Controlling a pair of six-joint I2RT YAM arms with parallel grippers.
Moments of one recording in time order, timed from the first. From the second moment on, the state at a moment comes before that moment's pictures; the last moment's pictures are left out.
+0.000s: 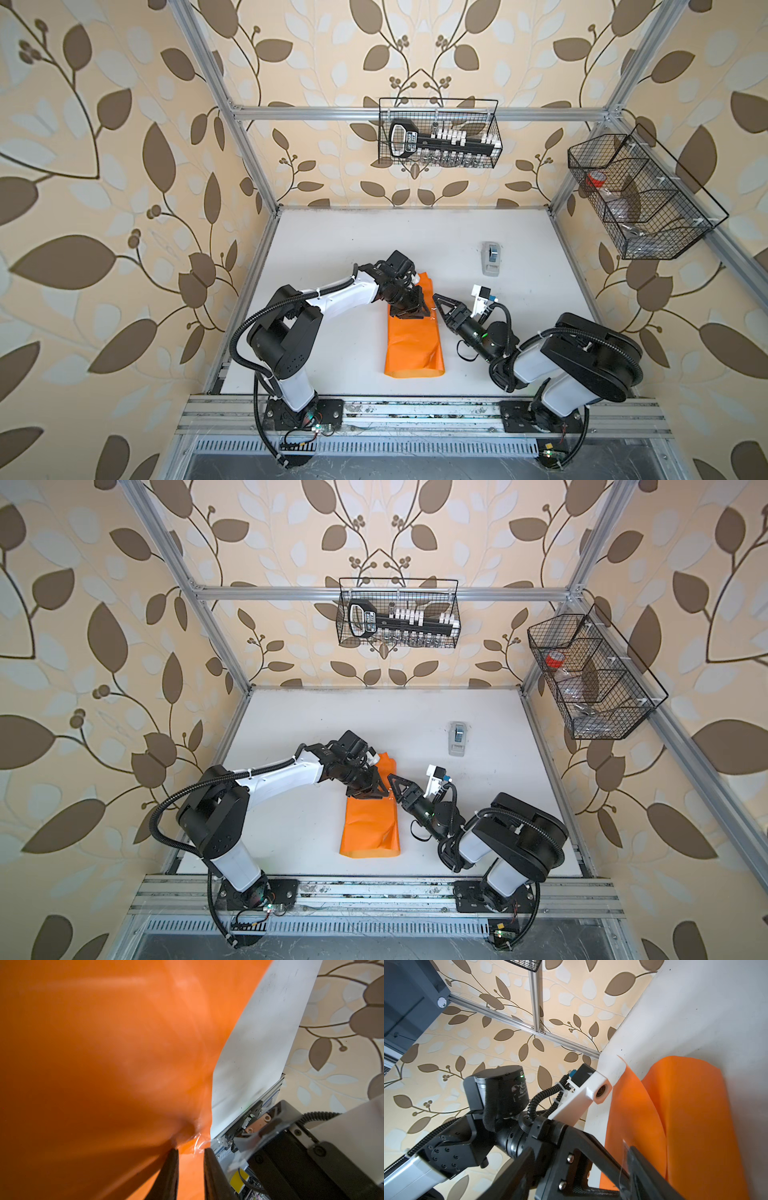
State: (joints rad) left arm -0.67 1.71 1.13 -0.51 0.60 -0.71; right arm 0.81 1.61 0.16 1.49 0.14 1.23
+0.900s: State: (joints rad) left arm -0.67 1.71 1.12 -0.51 0.60 -0.71; right arm 0.81 1.71 0.21 1.50 0.14 1.17
